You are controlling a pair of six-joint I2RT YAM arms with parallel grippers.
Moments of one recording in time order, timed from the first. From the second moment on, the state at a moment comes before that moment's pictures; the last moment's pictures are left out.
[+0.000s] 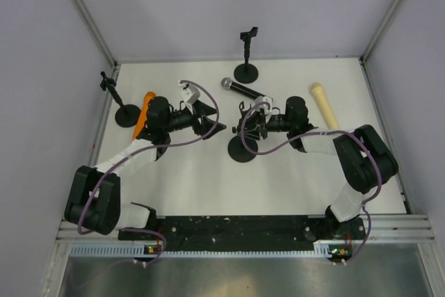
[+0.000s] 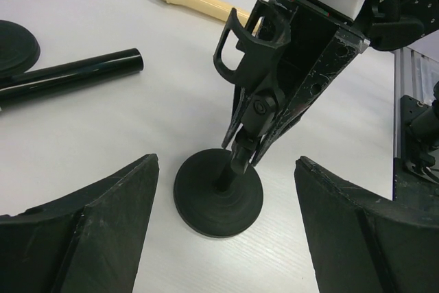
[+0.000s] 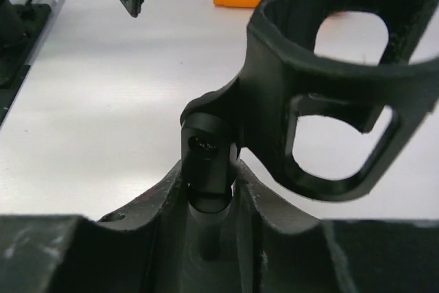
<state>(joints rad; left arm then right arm) -0.31 1.34 0.71 0.54 0.87 -0.17 0.44 1.69 0.75 0.78 -1.06 -0.16</state>
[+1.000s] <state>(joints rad) -0.10 1.09 0.89 0.12 0.79 0.11 0.12 1.44 0.91 0.60 -0.78 -0.07</state>
